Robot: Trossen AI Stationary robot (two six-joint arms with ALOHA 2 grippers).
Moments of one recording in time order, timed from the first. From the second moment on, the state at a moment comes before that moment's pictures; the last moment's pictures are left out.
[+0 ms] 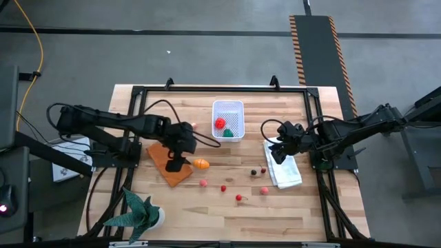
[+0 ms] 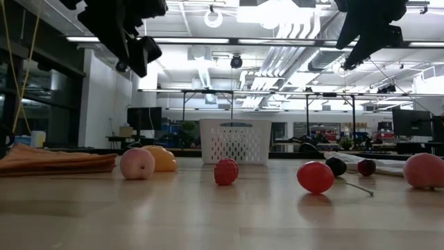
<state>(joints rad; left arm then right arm) 0.08 1.32 1.00 -0.75 0.21 0.06 0.28 1.06 0.98 -0.96 0.41 0.95</state>
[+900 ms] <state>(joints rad) 0.08 1.59 1.00 -0.62 0.16 0.05 0.28 1.06 0.98 -0.96 0.41 0.93</state>
